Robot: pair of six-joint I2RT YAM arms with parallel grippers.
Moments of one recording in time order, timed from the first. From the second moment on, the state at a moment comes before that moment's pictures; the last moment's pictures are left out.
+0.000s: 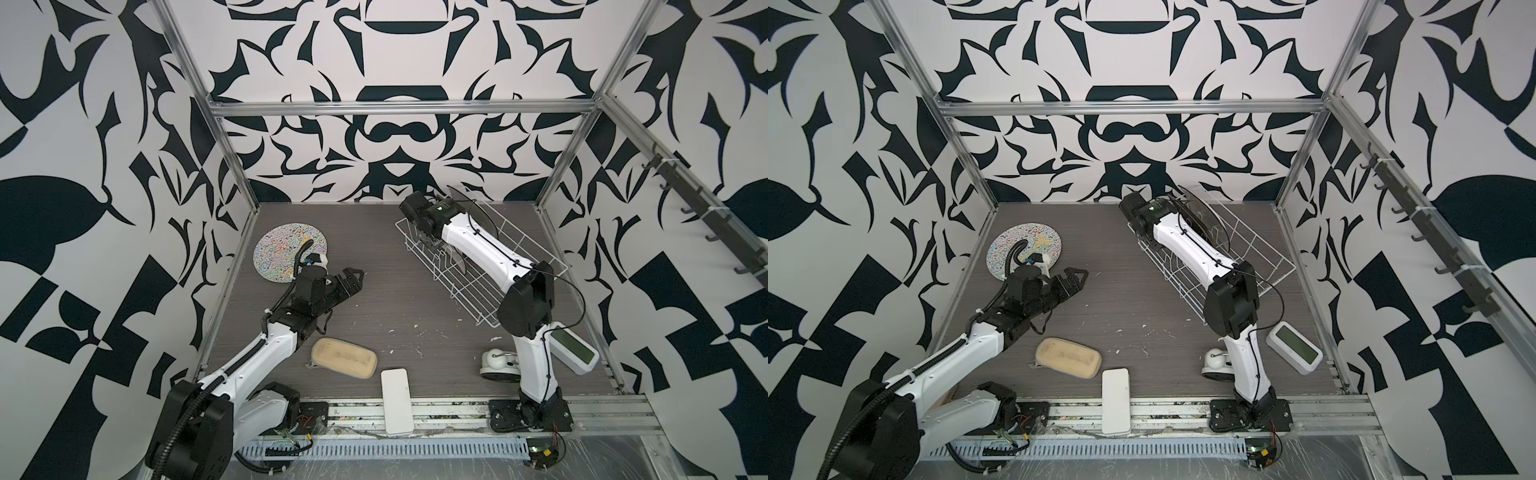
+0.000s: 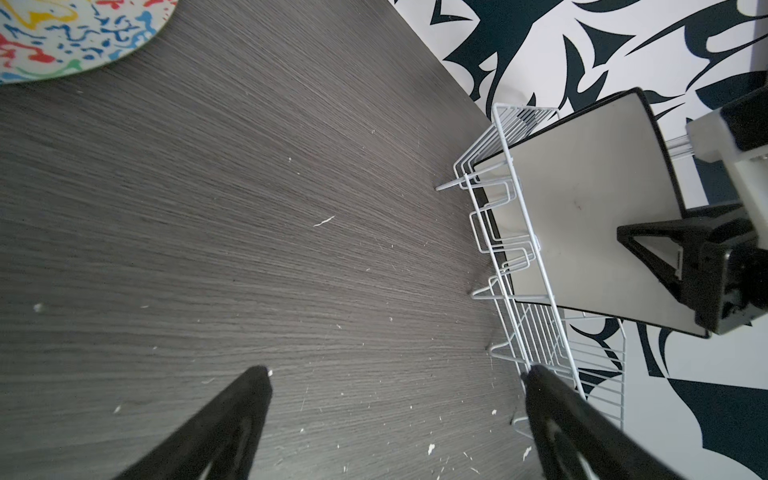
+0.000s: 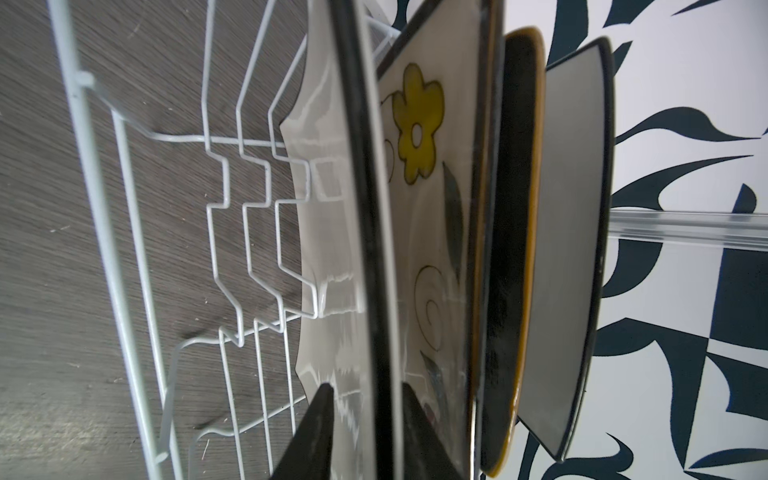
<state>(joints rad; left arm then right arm) -0.40 1.09 0.54 0.03 0.16 -0.86 0.63 2.10 2.10 -1.20 0.68 -0.14</state>
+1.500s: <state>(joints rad) -0.40 1.09 0.51 0.03 0.15 -0.87 0.62 2.10 2.10 -1.20 0.66 -0.14</state>
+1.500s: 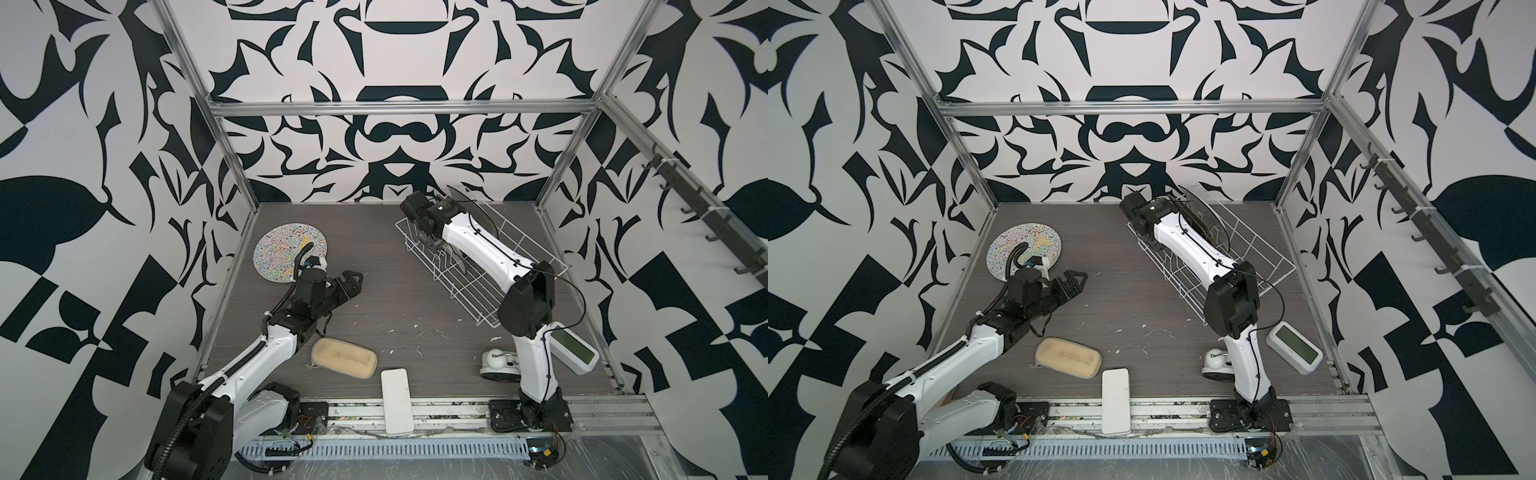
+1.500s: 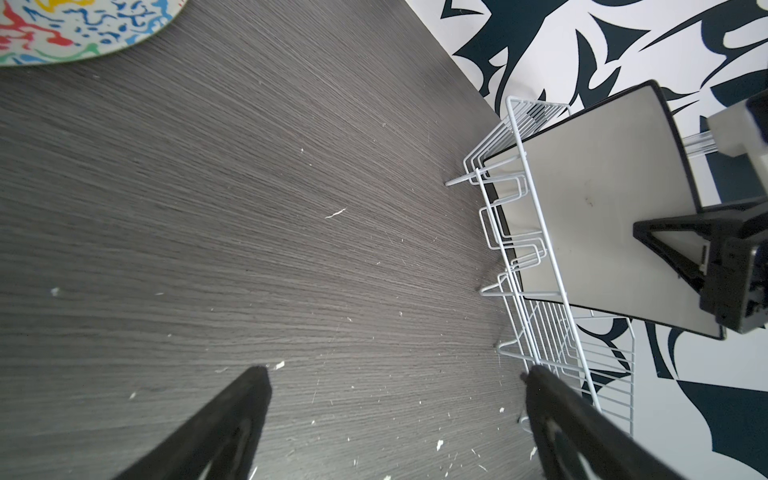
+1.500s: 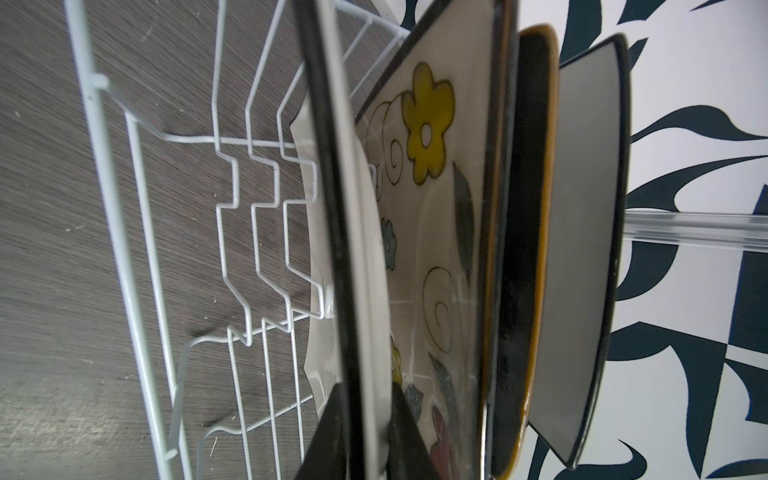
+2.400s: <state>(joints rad) -0.40 1.05 0.50 0.04 0.15 -0.88 0.62 2.07 2.06 -1.15 0.64 -0.17</state>
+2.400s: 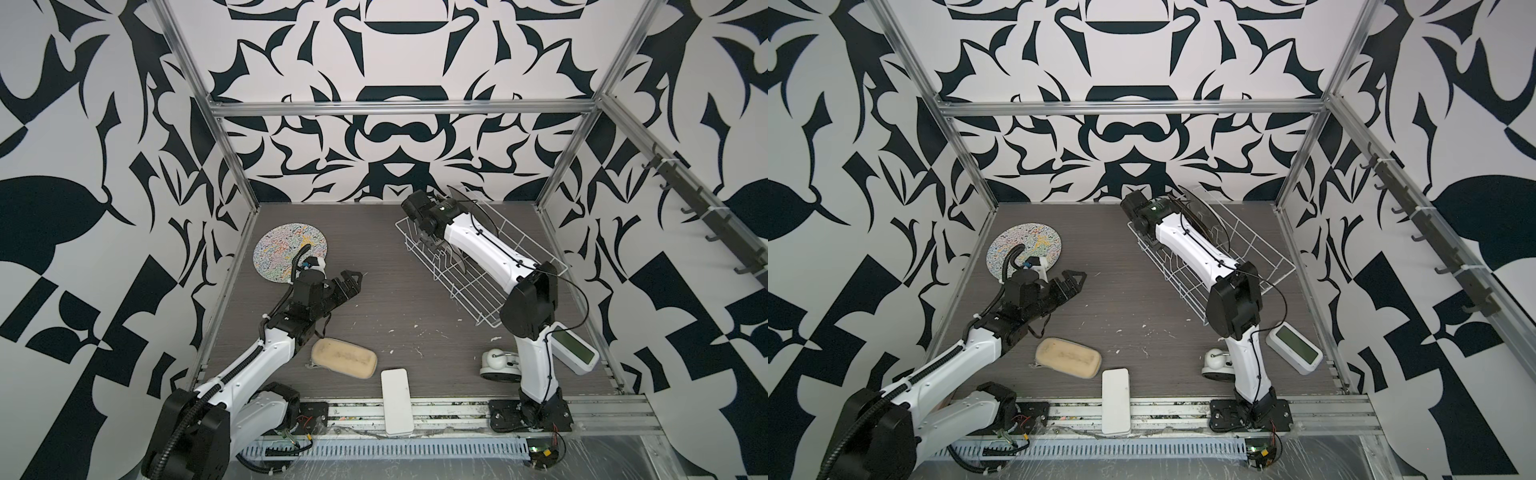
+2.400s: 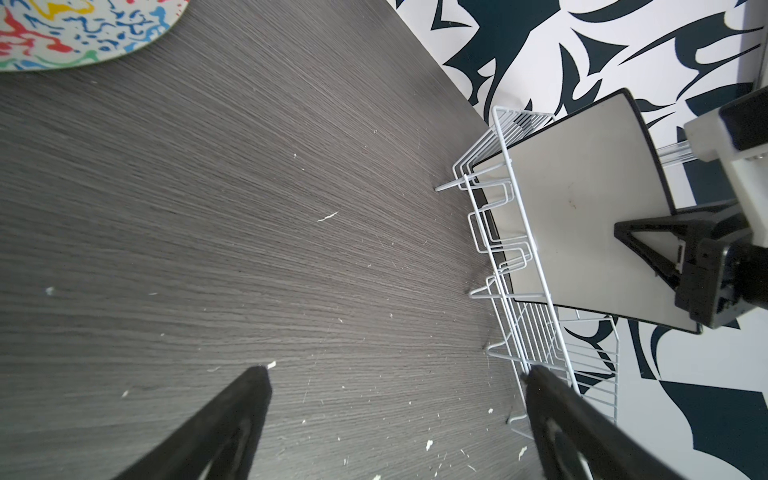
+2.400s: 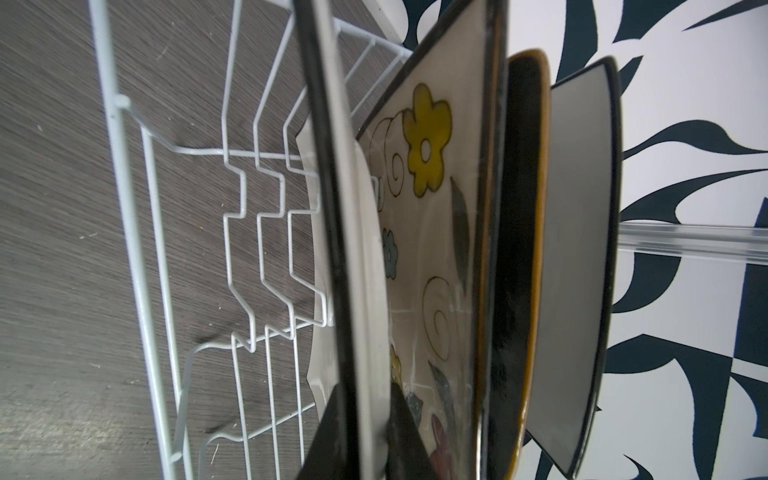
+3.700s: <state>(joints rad) -0.40 1.02 0.50 0.02 0.15 -0.89 0.65 1.92 1.94 -1.07 0.66 -0.21</state>
